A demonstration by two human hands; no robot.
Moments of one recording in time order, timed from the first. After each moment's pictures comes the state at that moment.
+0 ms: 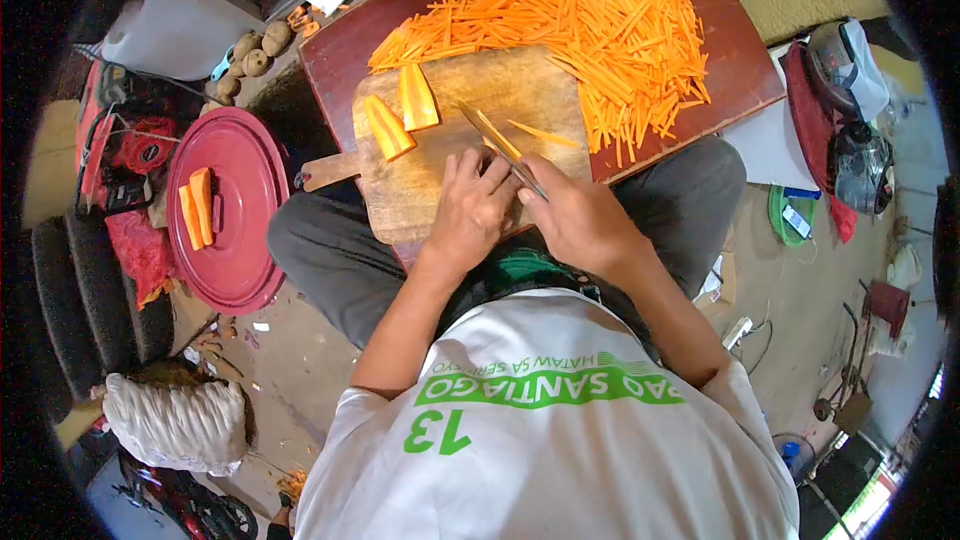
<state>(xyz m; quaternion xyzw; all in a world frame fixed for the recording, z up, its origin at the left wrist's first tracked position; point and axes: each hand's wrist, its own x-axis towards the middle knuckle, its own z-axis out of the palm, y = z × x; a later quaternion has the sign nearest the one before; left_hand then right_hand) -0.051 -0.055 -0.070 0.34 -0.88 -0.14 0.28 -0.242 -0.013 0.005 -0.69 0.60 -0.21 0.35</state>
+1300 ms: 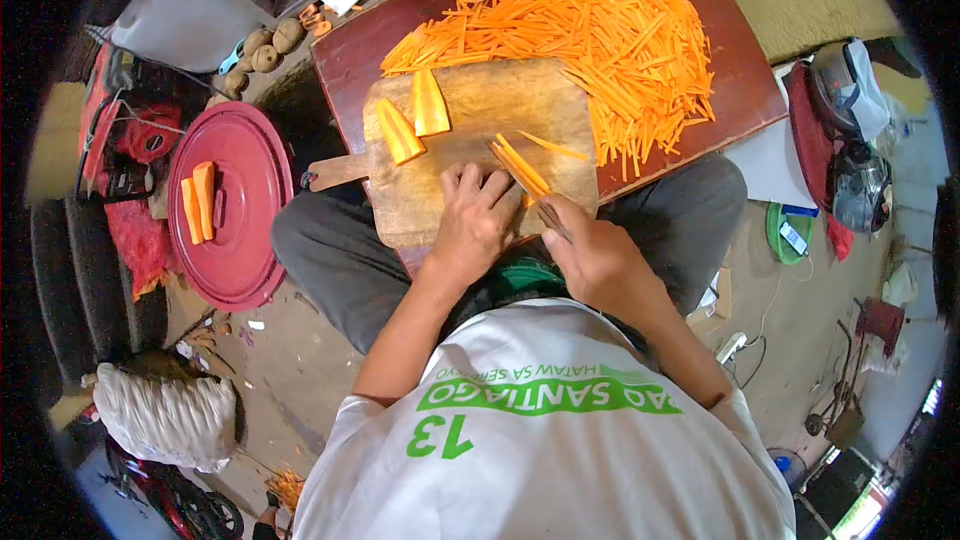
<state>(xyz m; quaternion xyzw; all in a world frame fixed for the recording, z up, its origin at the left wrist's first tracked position) -0.044 -0.047 -0.071 0.36 -0.88 -0.14 0.29 -0.246 0.018 0.016 -0.70 0.58 -0.22 0.35</state>
